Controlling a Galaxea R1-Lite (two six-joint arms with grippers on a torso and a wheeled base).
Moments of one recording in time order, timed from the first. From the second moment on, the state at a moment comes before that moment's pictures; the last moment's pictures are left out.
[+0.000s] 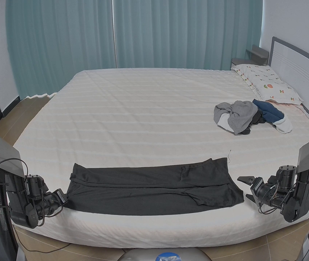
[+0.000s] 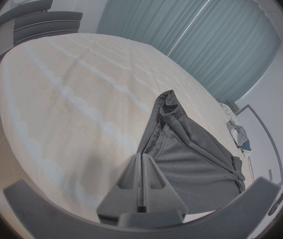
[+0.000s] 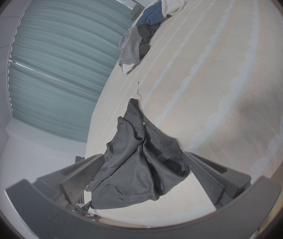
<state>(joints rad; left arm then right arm) 0.14 2.39 -0.28 -1.45 -0.19 -0.52 0.04 2.32 -0.25 -1.55 0.29 0.95</state>
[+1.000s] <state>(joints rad) 0.23 2.26 -0.35 -1.31 -0.29 -0.60 0.00 2.33 -0.26 -1.55 0.40 0.95</state>
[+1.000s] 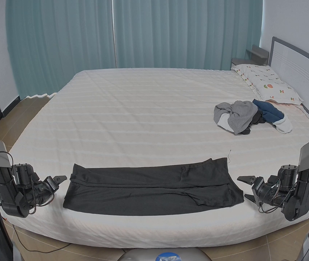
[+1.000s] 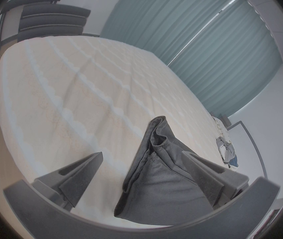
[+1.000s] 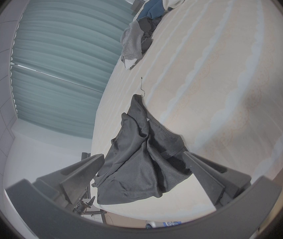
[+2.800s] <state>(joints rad) 0.08 2.36 -0.85 -0.69 -0.24 -0.18 0.00 2.35 -0.25 -1.55 0.43 0.95</state>
